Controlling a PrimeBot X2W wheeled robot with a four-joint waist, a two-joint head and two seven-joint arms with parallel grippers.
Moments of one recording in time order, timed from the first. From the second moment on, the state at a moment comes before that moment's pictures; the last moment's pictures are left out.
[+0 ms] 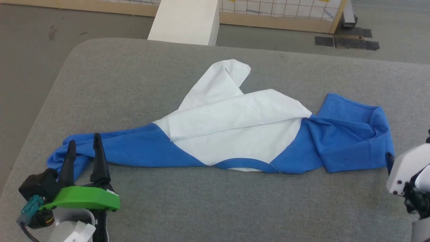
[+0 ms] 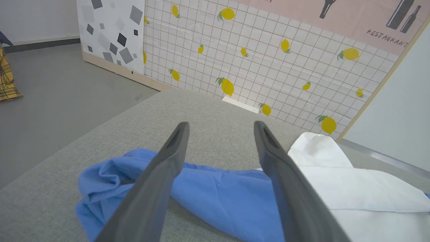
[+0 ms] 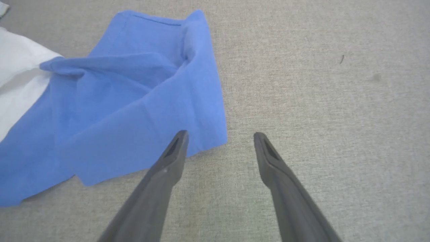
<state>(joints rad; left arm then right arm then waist) -0.07 0.21 -0.01 0.09 -0.51 0.03 -0.25 -0.25 -0.05 -0.43 0.17 -0.02 0.13 0.66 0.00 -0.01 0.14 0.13</state>
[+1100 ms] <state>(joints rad) -0.13 0.16 -0.01 0.14 -0.47 -0.02 -0.25 -0.37 -0.29 -0.61 0.28 -0.09 0.13 0.70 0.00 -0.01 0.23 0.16</state>
